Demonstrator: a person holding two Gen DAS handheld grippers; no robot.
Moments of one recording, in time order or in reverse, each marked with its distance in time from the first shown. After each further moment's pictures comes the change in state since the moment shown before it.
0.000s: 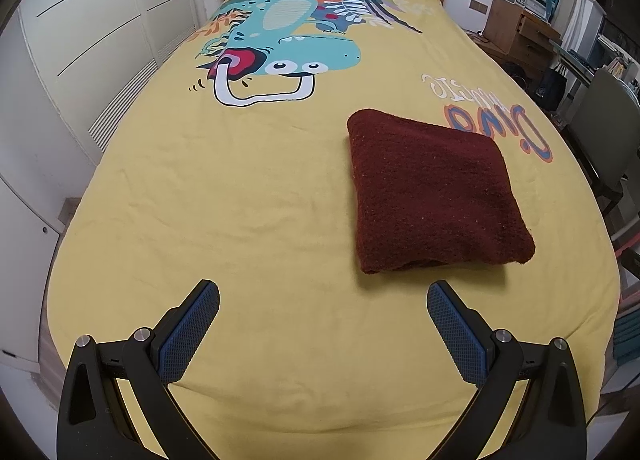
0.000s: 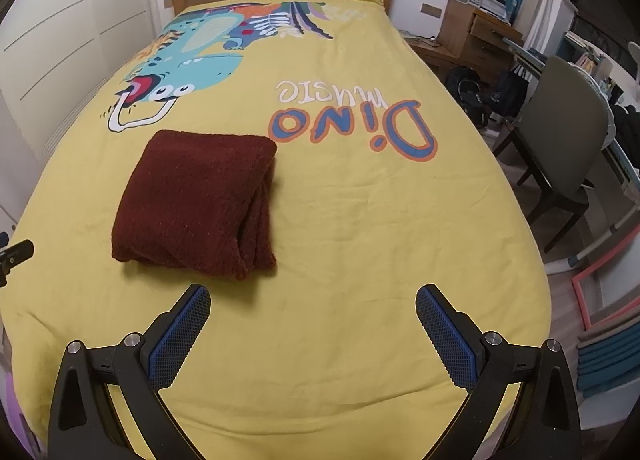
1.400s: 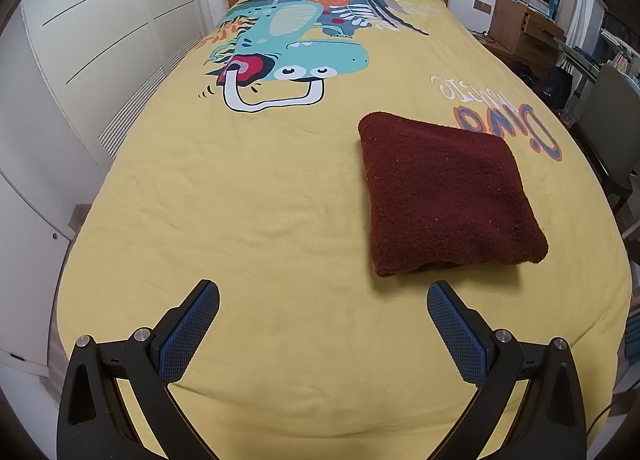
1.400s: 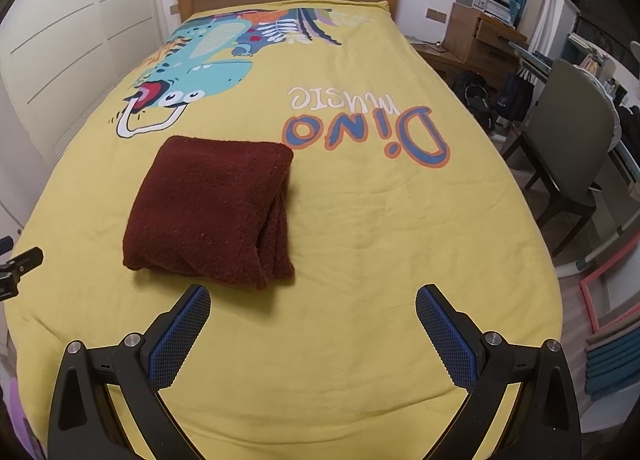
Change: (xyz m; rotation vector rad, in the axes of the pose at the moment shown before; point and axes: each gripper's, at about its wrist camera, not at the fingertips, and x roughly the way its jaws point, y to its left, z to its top) left arm 0.002 0.003 -0.005 0.013 -0.025 0.040; right arm 0.002 0.017 0.001 0.008 -0.026 0.018
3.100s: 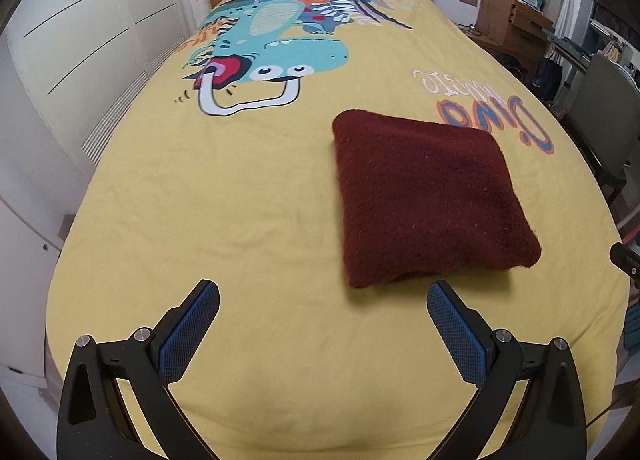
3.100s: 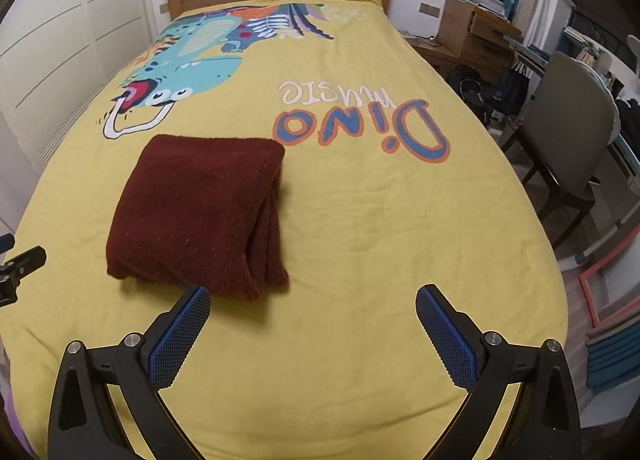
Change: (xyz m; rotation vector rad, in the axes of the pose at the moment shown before) left arm 0.017 -0.026 0.010 0.032 0.008 -0.024; right arm 0.025 0.002 -0.001 0.026 0.013 -0.020
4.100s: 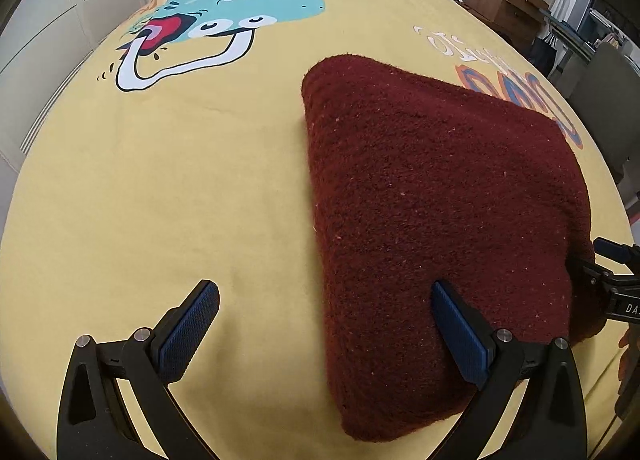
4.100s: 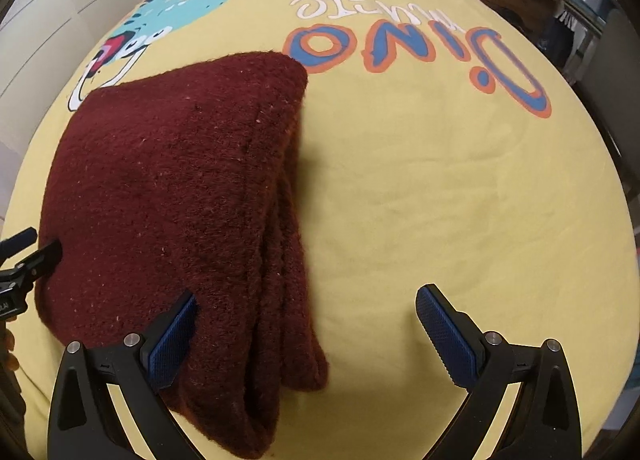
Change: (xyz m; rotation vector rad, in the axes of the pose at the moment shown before) left arm 0.175 0.003 0.050 0.021 0.089 -0.114; right arm 0.195 0.022 0.040 0.022 0.194 0.098
